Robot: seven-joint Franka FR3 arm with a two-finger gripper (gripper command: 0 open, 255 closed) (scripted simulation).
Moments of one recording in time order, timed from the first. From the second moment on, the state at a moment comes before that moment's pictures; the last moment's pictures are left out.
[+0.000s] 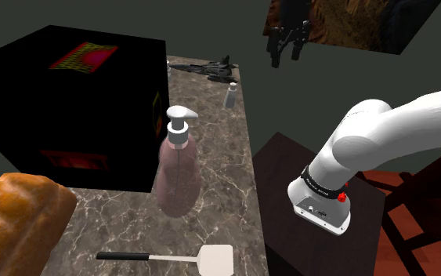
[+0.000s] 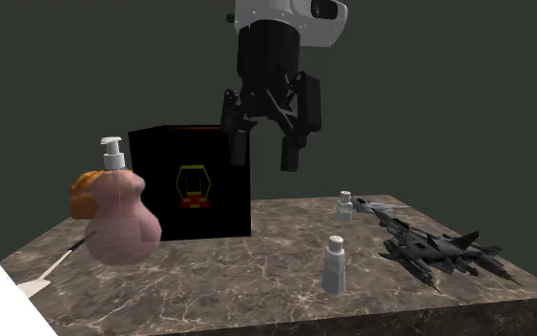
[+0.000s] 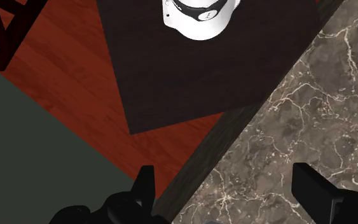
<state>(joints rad) -0.02 -0.74 -0.07 -2.39 -0.10 1.47 0.17</state>
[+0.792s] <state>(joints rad) -0.04 -0.44 -0.09 -2.38 -0.08 1.80 0.27</state>
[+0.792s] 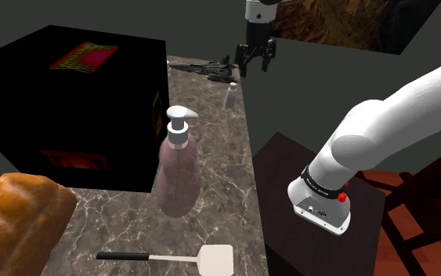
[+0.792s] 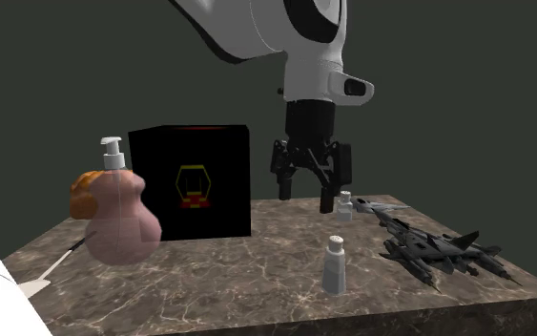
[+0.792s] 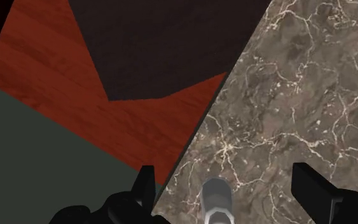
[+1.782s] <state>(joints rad) -0.06 -0.08 -0.11 -2.28 -0.05 2.09 0.33</state>
